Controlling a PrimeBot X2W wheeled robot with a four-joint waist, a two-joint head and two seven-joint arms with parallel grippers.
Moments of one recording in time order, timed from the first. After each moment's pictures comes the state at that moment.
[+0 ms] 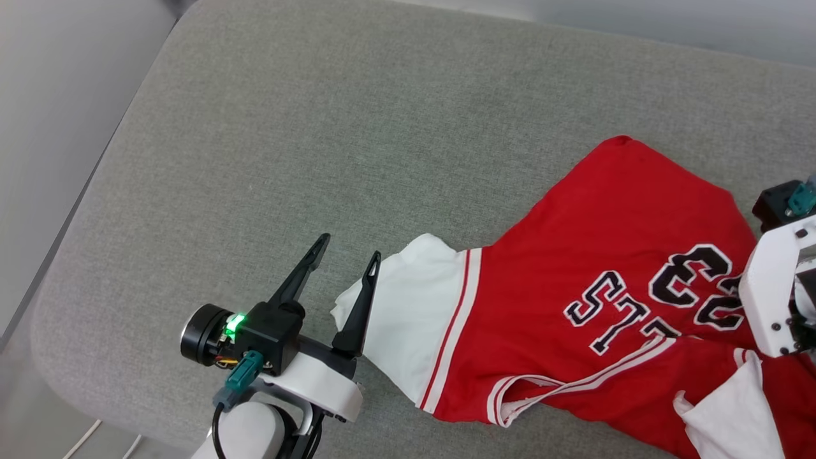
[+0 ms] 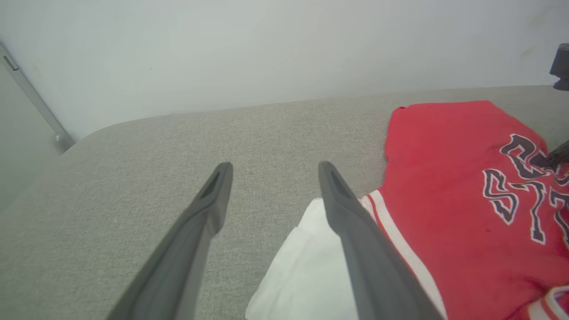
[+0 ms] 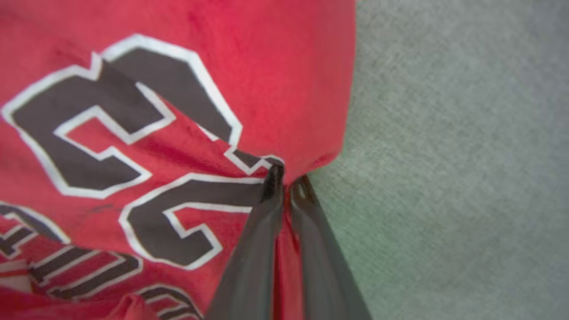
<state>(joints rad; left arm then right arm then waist) -0.26 0.30 -0.51 0.05 -0.34 0.10 -0.26 -0.43 -0.57 0.23 0.23 0.42 0.13 1.02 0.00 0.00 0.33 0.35</state>
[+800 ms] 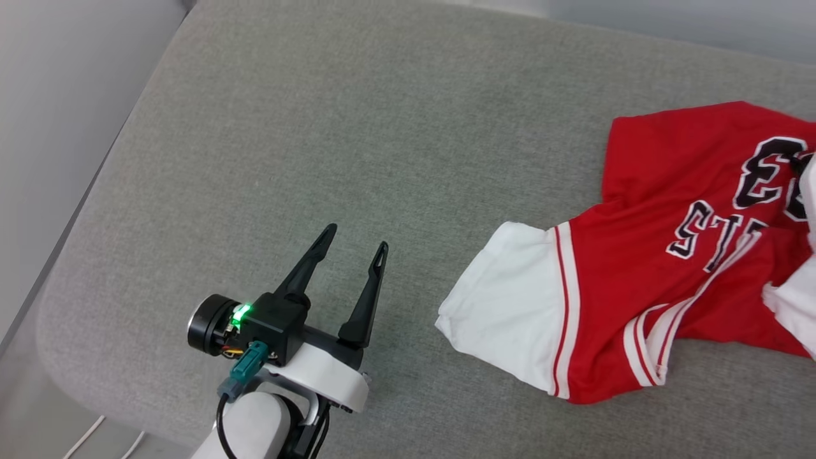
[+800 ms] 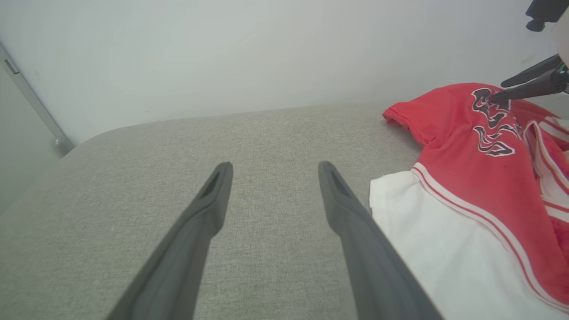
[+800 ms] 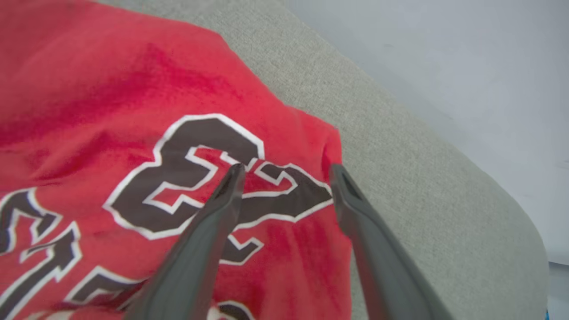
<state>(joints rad) -0.27 0.25 -0.47 0.08 -0.30 0.06 -0.26 -0.82 -0.66 0.42 0.61 0.34 0.13 0.53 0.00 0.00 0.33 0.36</state>
